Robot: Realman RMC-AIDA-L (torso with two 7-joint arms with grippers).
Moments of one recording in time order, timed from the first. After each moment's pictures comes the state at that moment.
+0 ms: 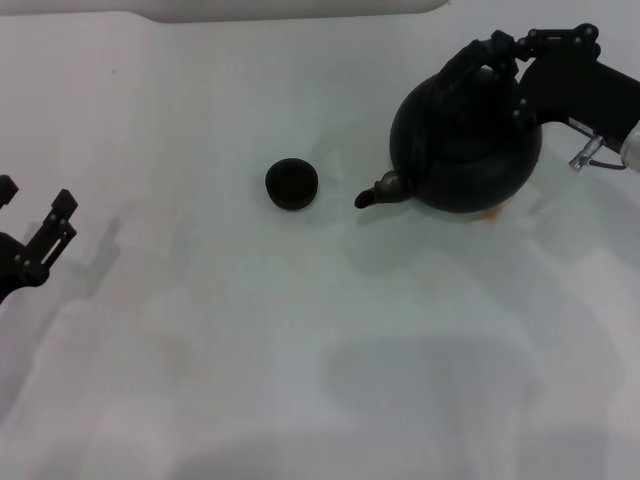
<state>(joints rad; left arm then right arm) -0.12 -2.07 -1.85 -0.14 0.59 -1.42 2.67 0.13 2.01 1.49 1.04 -0.98 0.66 -2.42</state>
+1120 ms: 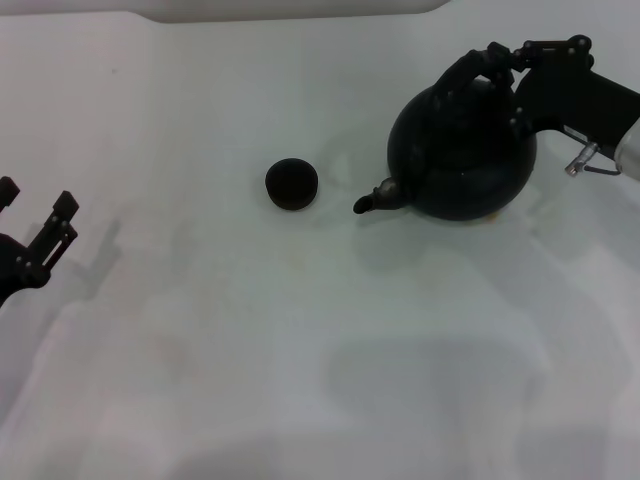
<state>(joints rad) -0.12 -2.07 -1.85 -0.14 0.59 -1.42 2.67 0.17 2.01 1.50 0.95 -0.95 0.68 -2.46</state>
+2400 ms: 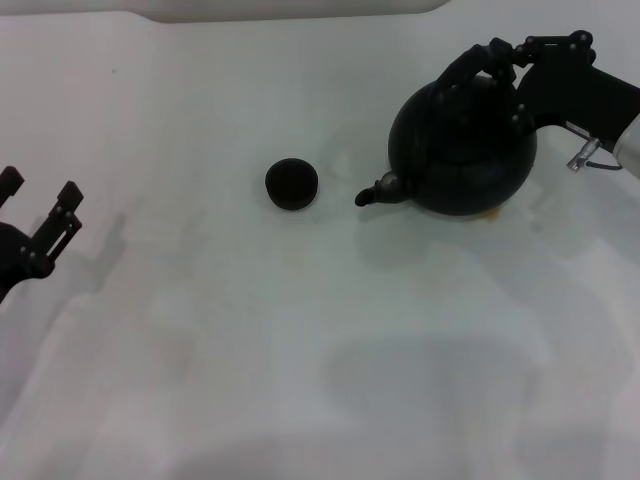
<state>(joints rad) -0.13 -2.08 -1.85 -0.14 0.59 -1.42 2.67 0.20 2.01 1.53 0.91 -0.95 0.69 -2.49</state>
